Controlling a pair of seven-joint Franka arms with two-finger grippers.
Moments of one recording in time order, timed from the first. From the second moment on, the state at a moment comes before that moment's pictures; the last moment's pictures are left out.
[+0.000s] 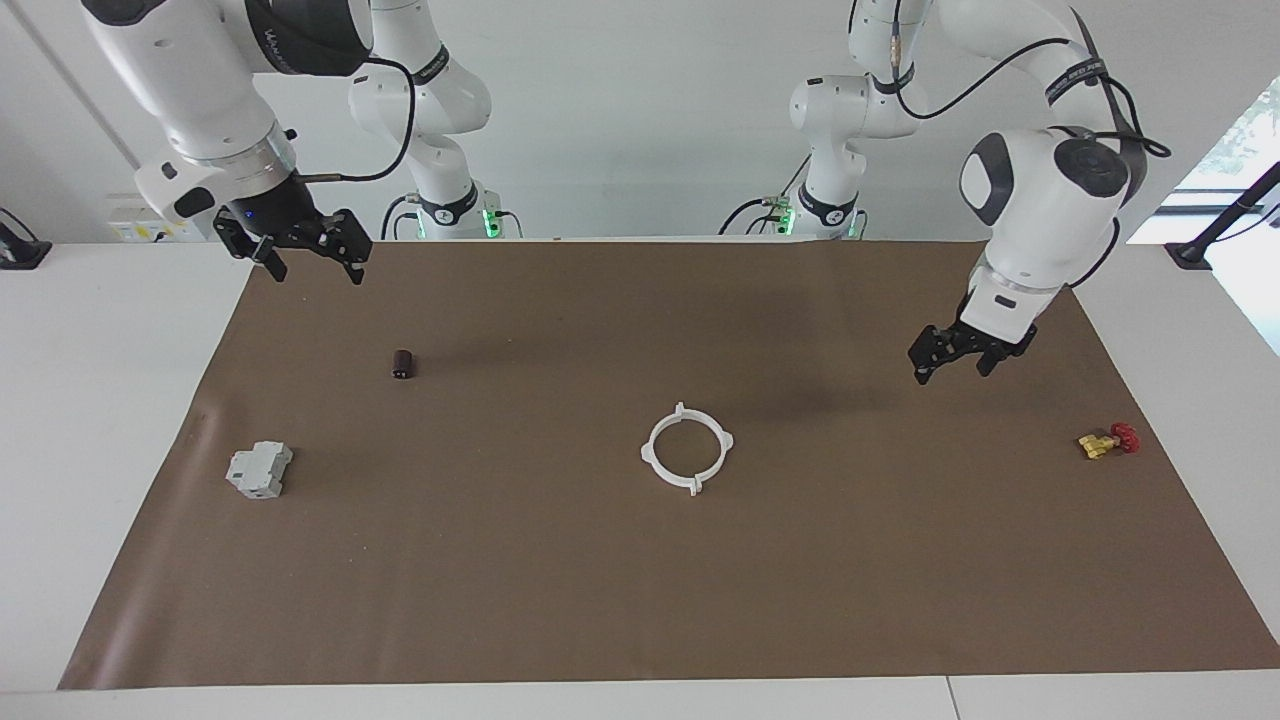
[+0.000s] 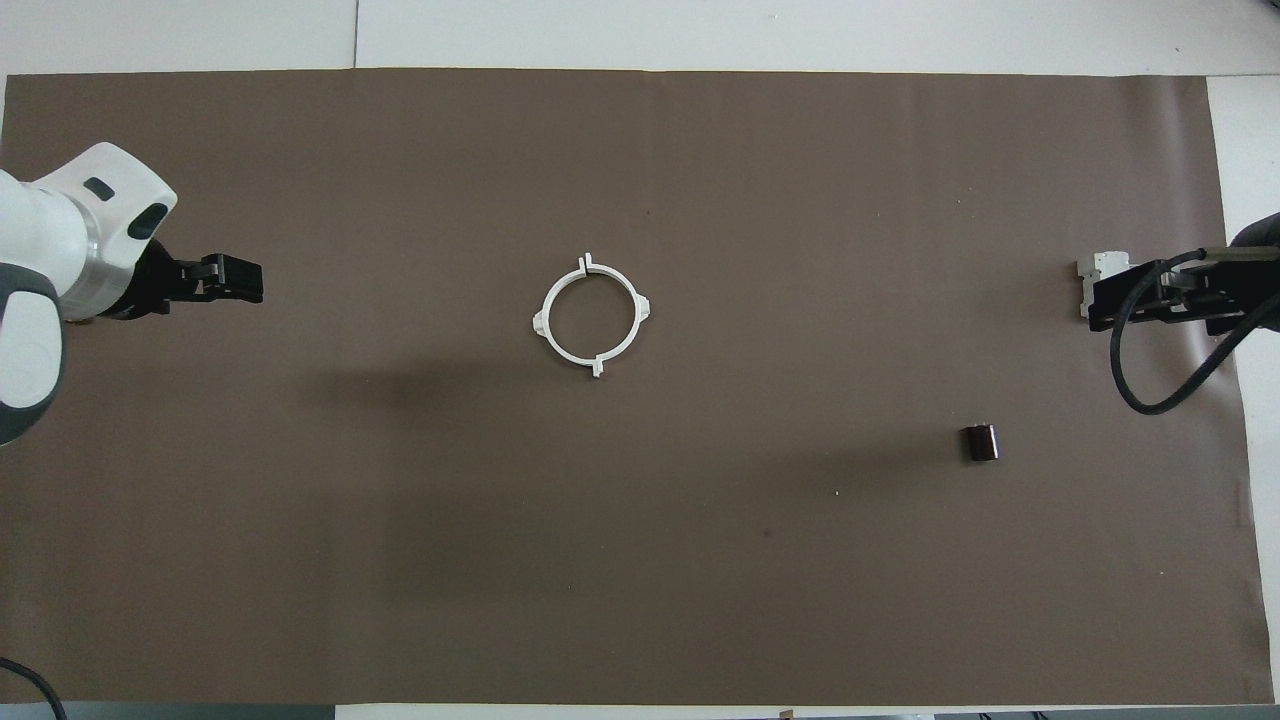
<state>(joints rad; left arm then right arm) -0.11 0.03 0.05 -1.90 0.00 1.99 -0.09 0.02 -0.02 -0.02 -1.62 -0.01 1.54 0.06</state>
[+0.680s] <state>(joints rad) -0.03 0.01 0.06 -1.63 0.00 1.61 -0.01 0.02 -0.02 -0.02 -1.62 -0.01 1.54 0.06</state>
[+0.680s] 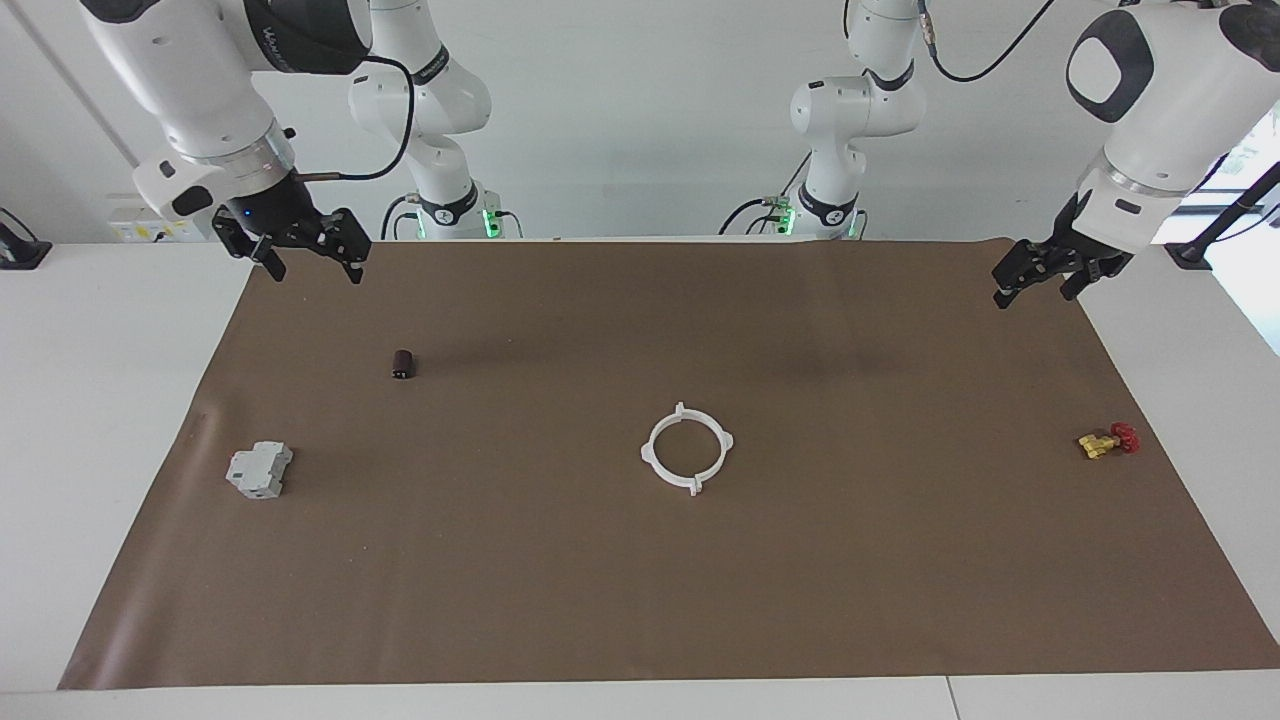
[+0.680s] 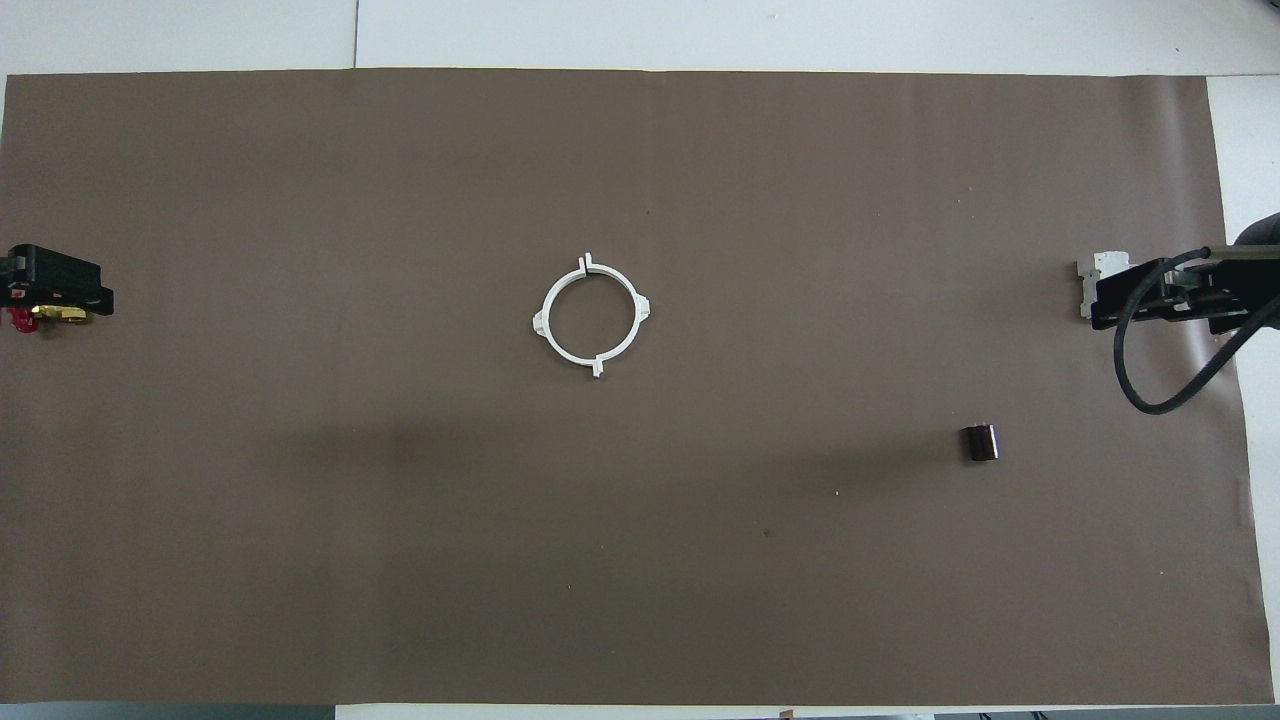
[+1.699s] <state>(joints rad) 0.00 0.00 0.06 -1.64 0.00 1.60 0.02 0.02 -0.01 -0.01 -1.60 -0.01 1.54 0.06</state>
